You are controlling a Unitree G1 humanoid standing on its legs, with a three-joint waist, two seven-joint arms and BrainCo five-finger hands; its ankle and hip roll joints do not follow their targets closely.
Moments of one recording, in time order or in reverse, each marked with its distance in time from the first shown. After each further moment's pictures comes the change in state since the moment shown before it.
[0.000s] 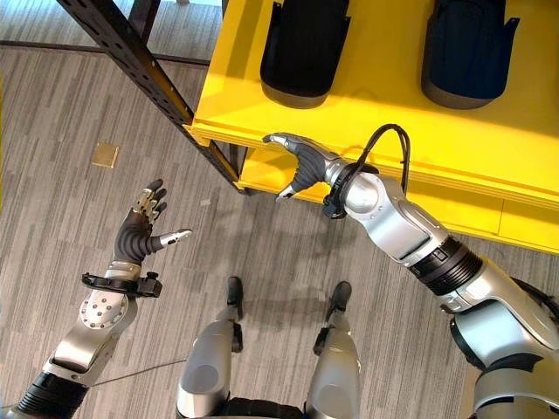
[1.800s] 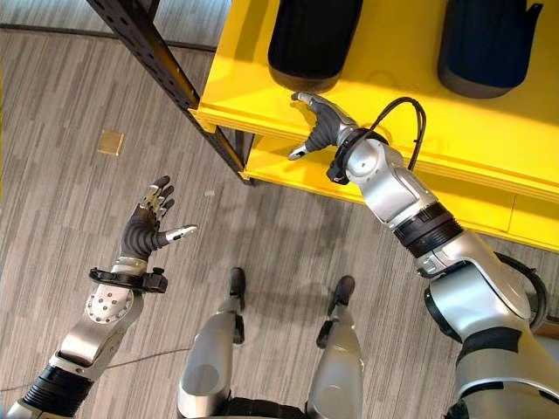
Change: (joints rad) left arm -0.045 -0.015 -0.041 0.010 -0.047 0.014 0.001; right arm -0.180 0.108 -0.016 0.389 -0.002 -0.003 -0.121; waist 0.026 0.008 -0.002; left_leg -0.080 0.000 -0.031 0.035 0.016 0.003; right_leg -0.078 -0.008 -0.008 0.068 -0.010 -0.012
